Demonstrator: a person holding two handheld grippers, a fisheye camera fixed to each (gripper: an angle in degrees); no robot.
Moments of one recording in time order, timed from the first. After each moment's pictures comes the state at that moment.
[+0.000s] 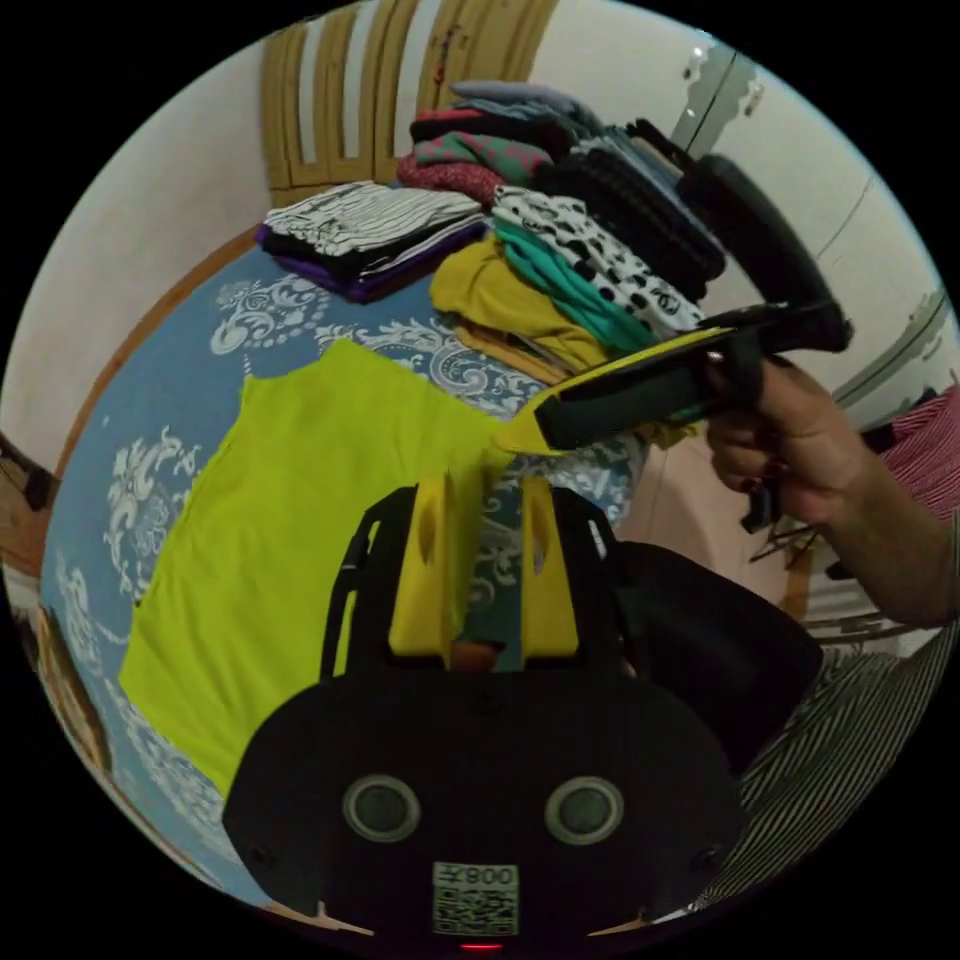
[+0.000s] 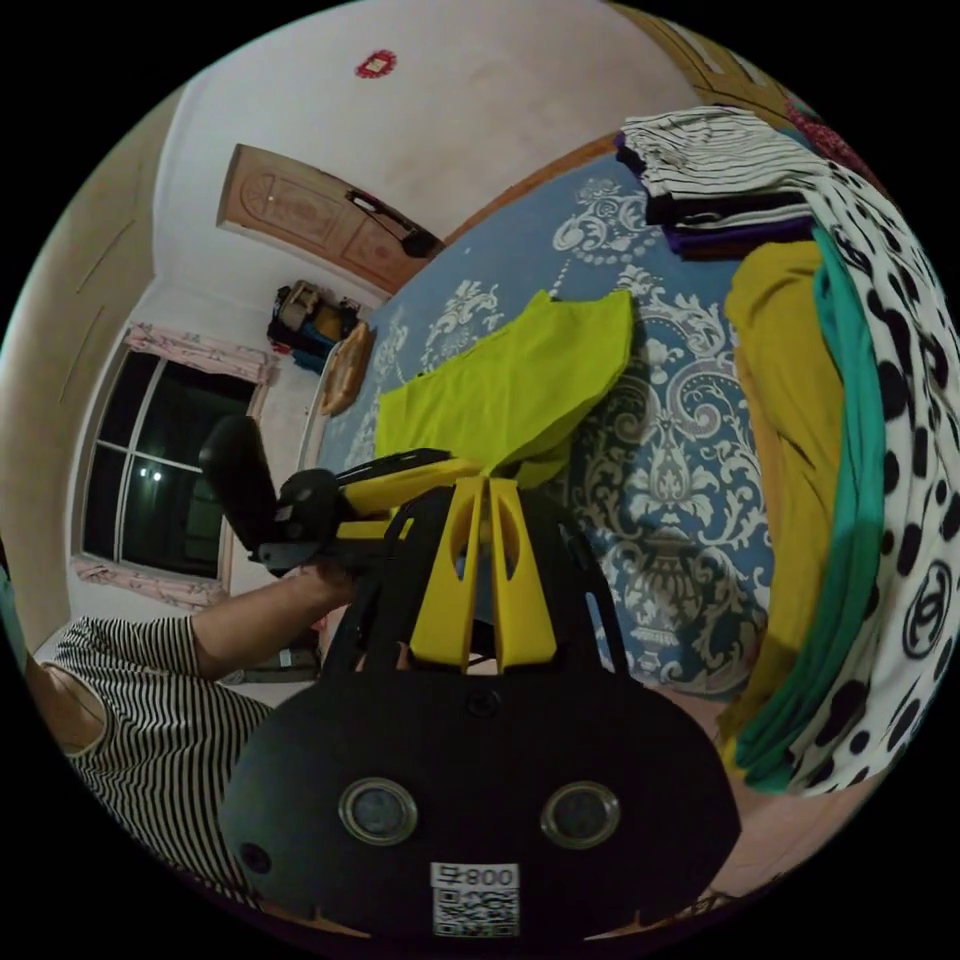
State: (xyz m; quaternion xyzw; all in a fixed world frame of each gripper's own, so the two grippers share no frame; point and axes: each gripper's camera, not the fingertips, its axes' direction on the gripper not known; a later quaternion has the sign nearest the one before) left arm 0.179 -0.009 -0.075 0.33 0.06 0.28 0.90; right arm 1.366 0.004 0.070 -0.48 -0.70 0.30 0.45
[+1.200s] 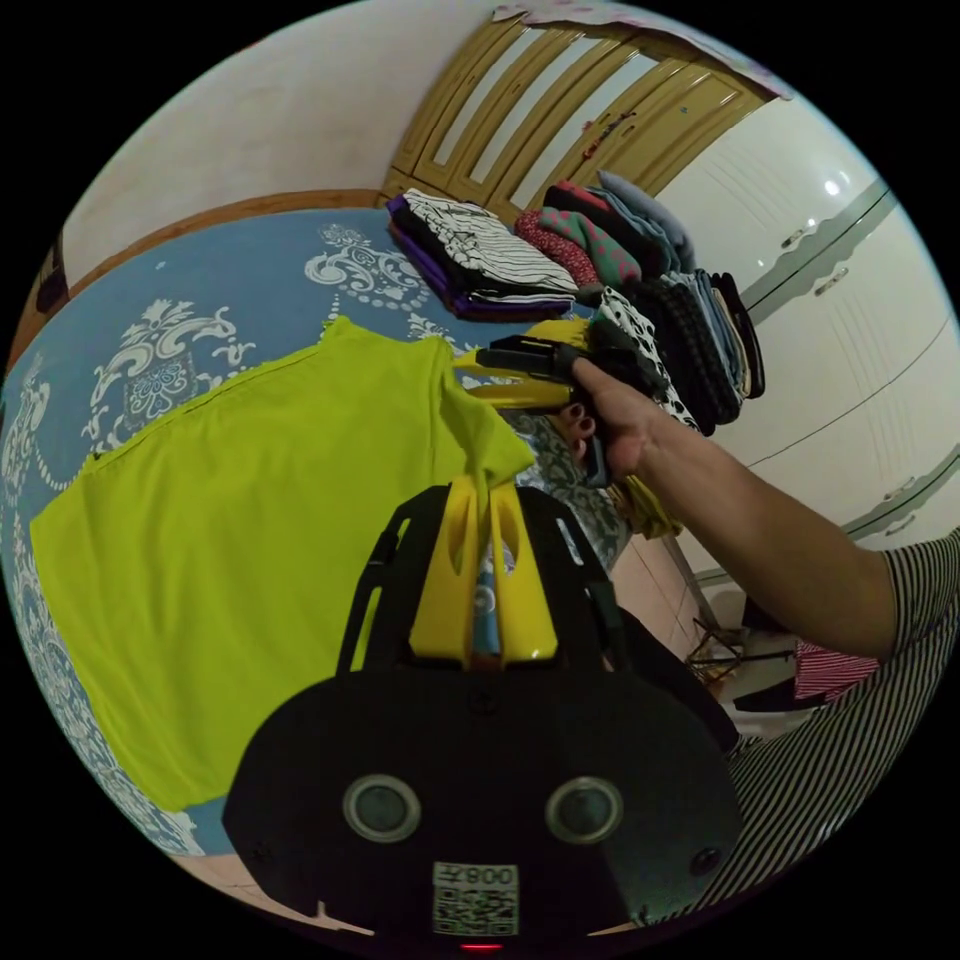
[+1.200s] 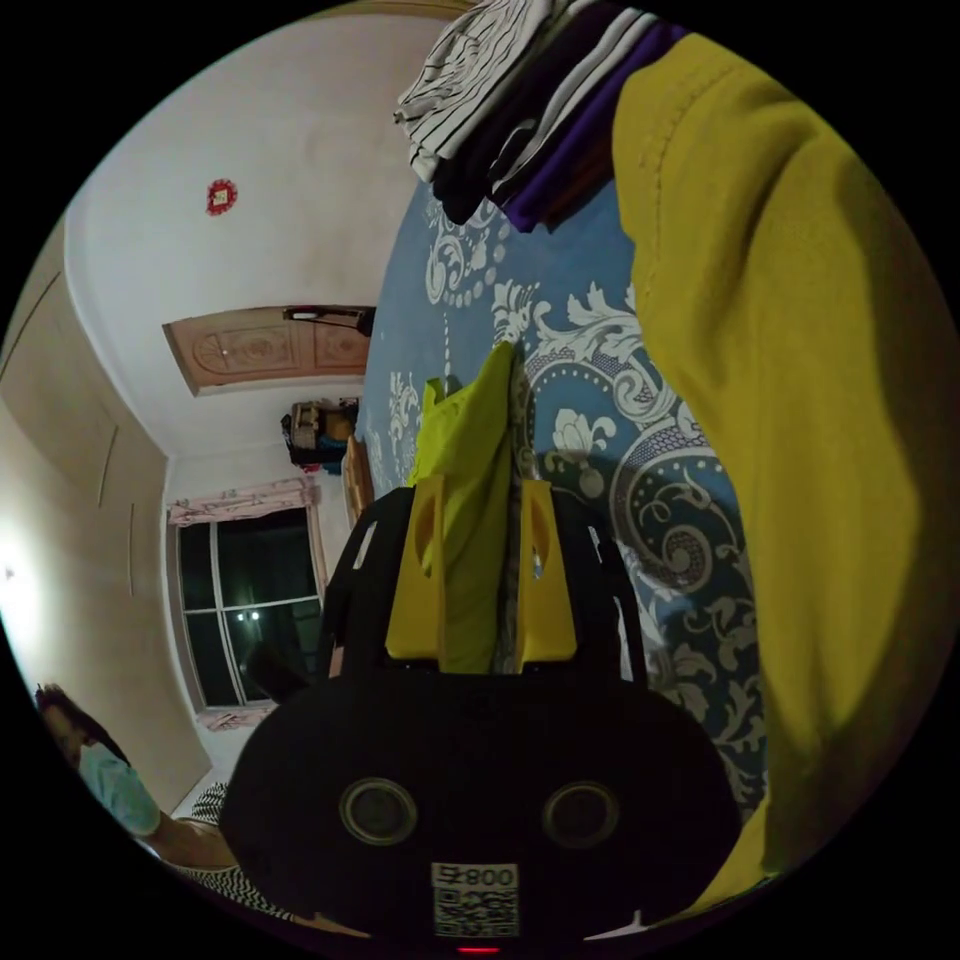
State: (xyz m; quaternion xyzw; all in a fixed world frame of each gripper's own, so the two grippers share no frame) left arm 0.210 -0.089 -0.023 0.37 0.22 0.12 0.89; right arm 1.131 0.075 0.256 -0.56 -0.62 0.46 0.30
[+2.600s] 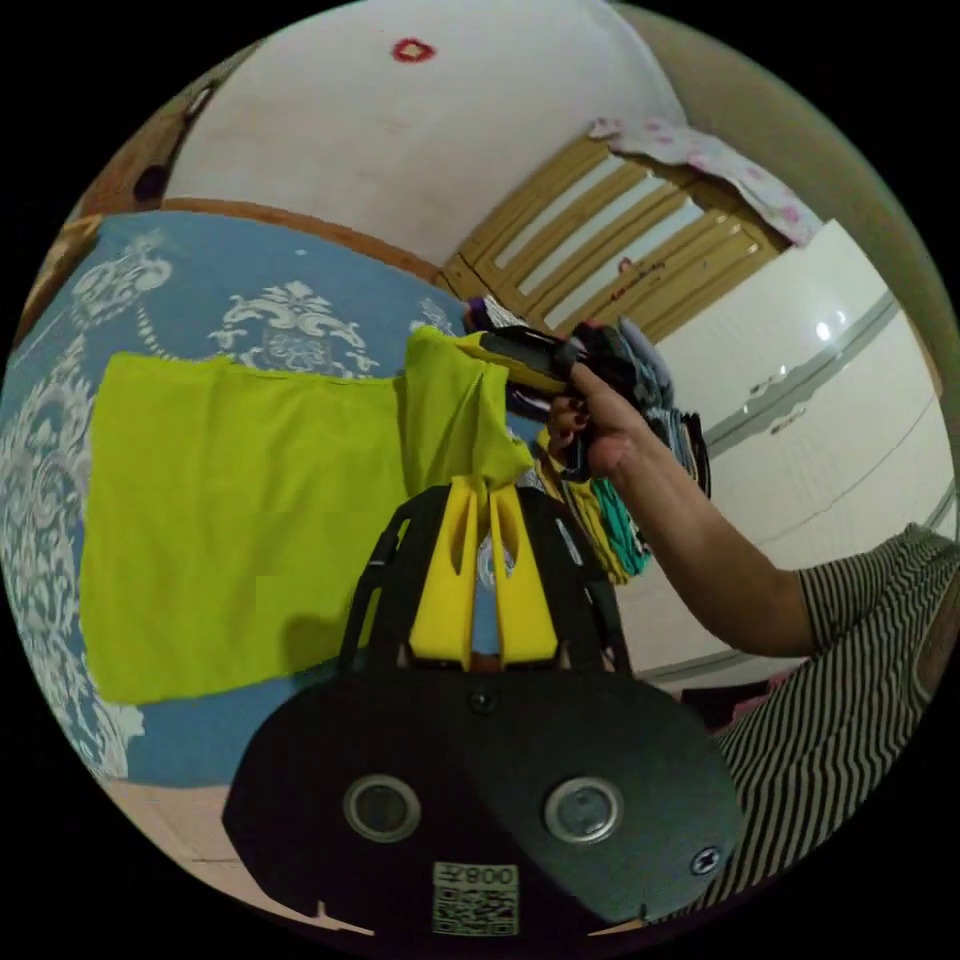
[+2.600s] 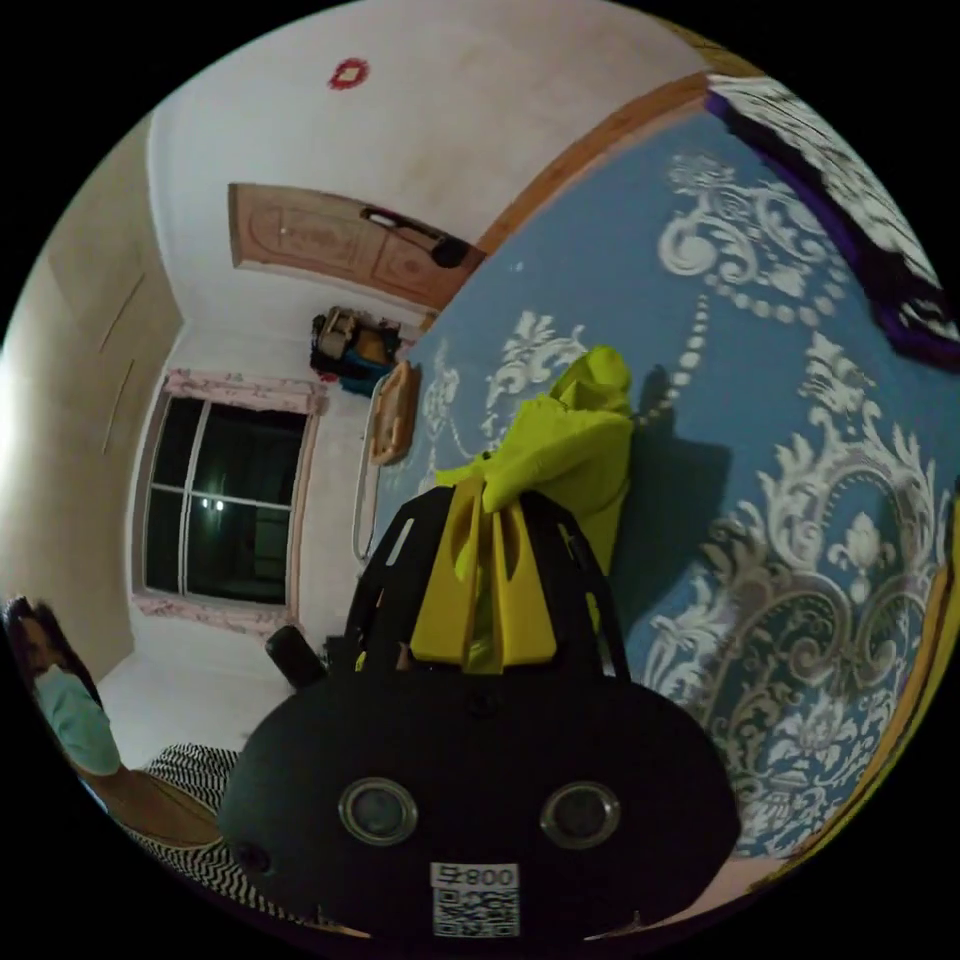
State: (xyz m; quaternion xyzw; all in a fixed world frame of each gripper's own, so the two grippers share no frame) left arm -0.095 0.142 -0.043 0.47 0.34 0.00 0.82; right arm 0.803 -0.292 0.099 -0.46 -0.73 0.35 0.36
